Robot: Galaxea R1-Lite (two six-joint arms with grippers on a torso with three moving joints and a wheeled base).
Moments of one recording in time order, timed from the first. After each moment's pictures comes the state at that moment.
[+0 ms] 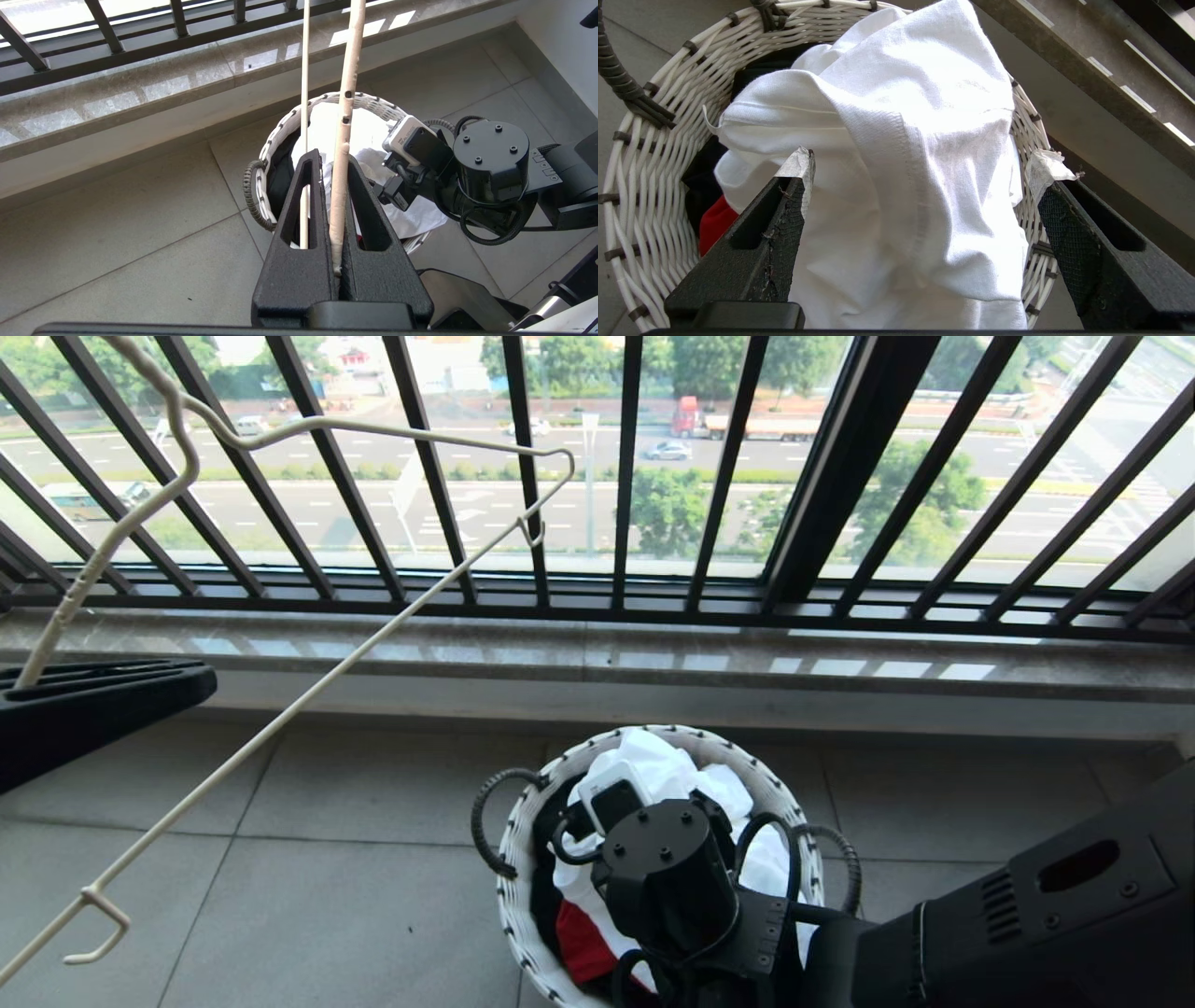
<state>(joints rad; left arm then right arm) -0.74 0.89 -0.99 0.17 0.15 0.02 0.99 2.03 -0.93 -0.72 -0.87 -0.18</state>
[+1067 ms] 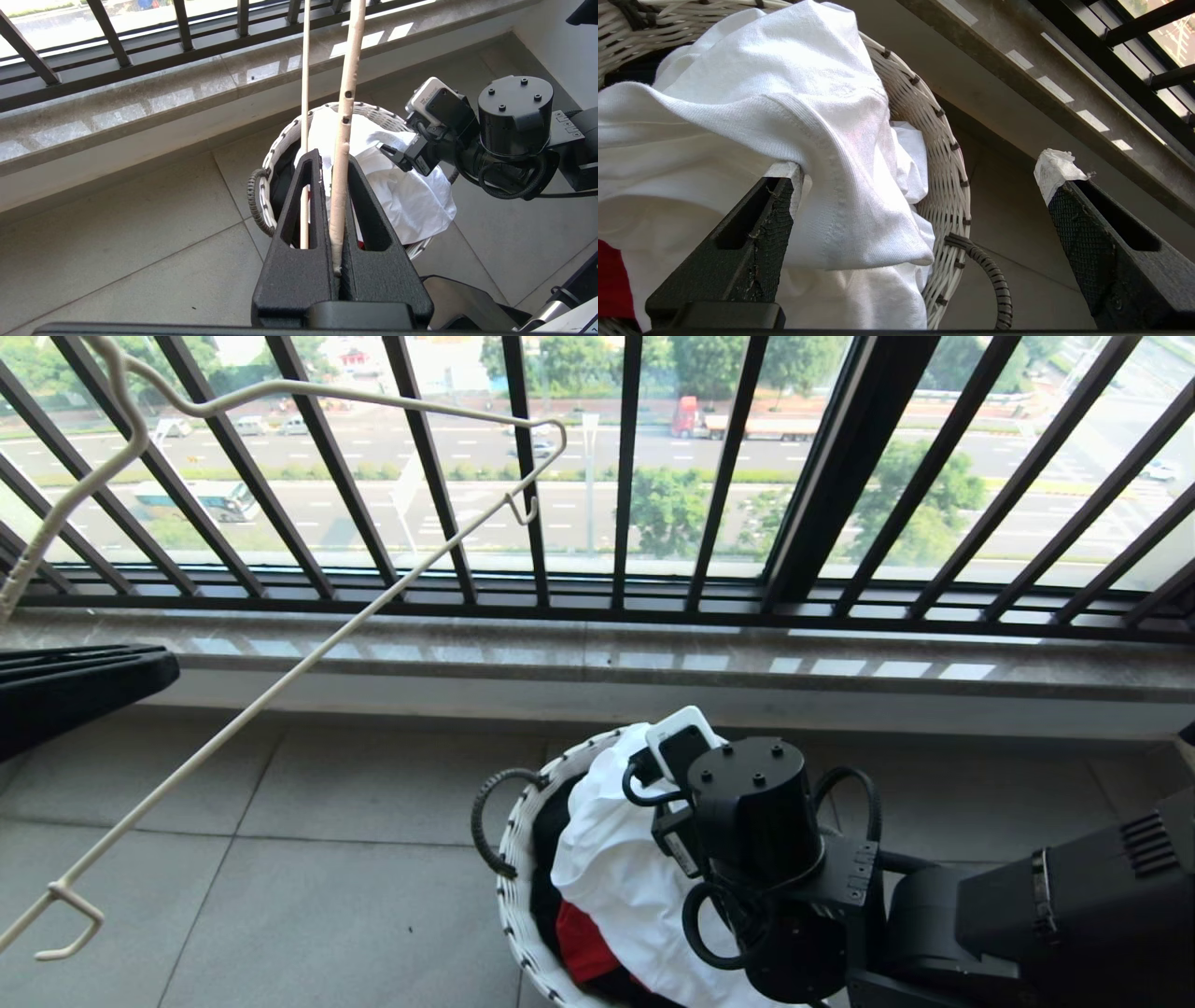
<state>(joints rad) -0.74 0.86 -1.00 0.17 0.14 0.04 0.89 1.90 -0.88 -0.67 -0.89 -0.26</state>
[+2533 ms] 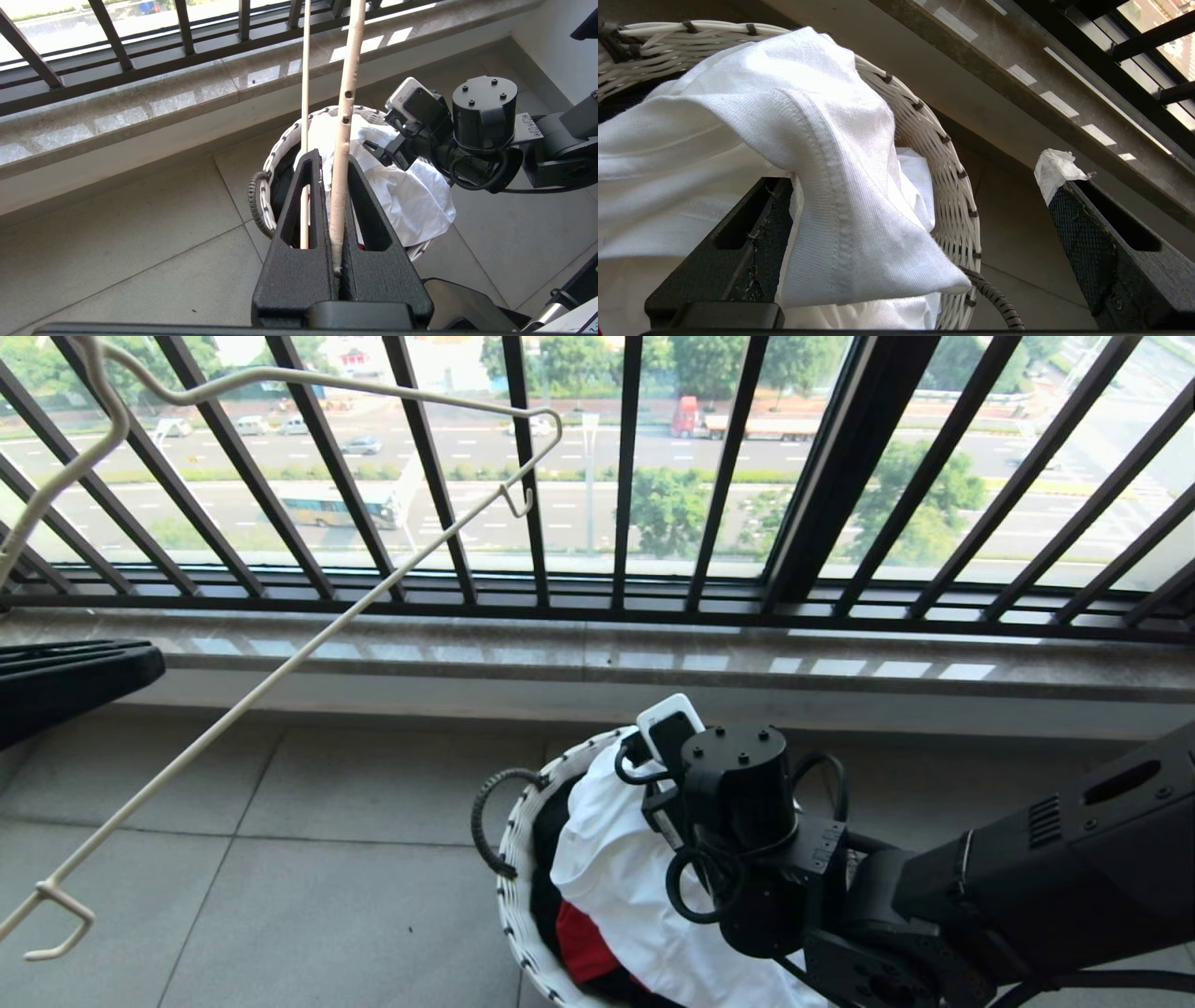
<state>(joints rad) -0.74 0.85 -1.00 0.17 0.15 0.04 0.83 1.99 -0.94 -0.78 -0.85 -0.31</state>
